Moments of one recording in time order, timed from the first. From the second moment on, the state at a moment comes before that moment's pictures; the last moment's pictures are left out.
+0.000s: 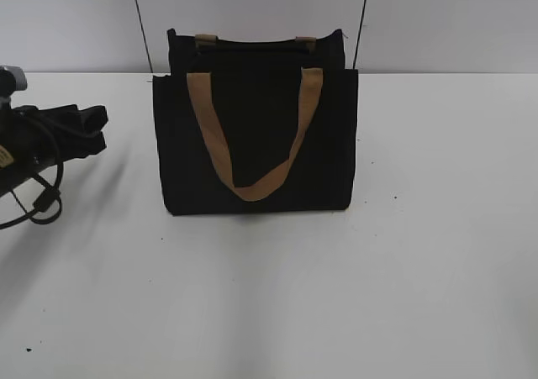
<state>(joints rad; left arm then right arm) -0.14 1.85 -0.58 0.15 -0.96 -0.13 -0.01 -0.01 -0.48 0.11 1.10 -0.15</state>
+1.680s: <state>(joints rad) -0.21 2.21 -0.87 0.54 -1.12 -0.14 -0.01 -0.01 -0.48 0.11 1.10 -0.15</state>
